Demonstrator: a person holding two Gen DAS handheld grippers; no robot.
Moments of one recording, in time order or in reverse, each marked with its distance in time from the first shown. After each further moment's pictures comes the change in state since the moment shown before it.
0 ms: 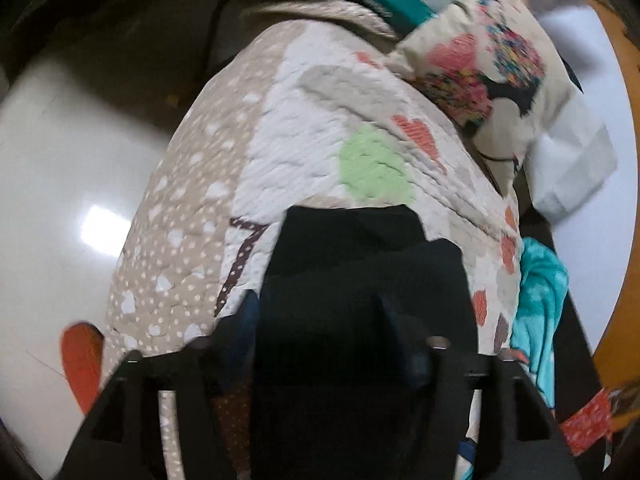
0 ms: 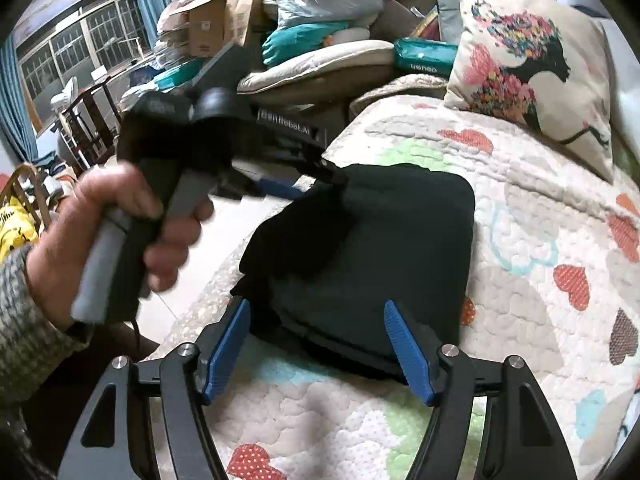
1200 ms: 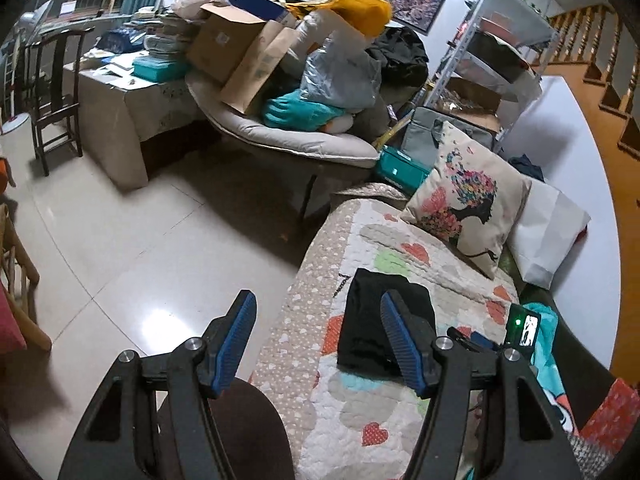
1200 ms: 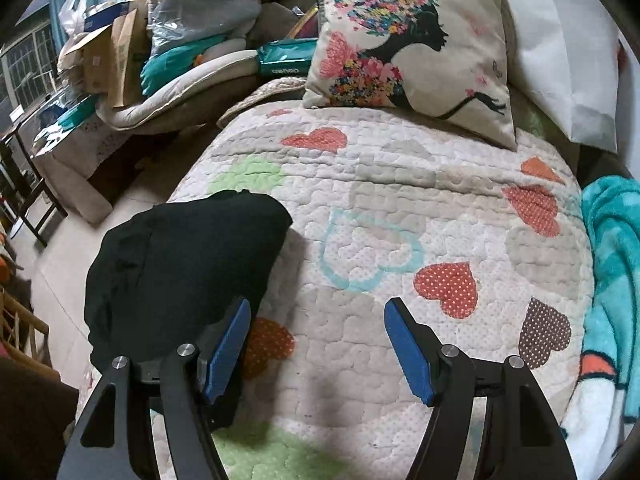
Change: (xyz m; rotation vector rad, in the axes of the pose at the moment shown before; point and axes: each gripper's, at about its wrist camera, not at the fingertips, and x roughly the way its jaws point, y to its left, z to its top) left arm -0.305 -0.035 -0.201 0.041 -0.603 0.266; right arm -0.015 -0.108 0.019 0.172 -0.013 -0.290
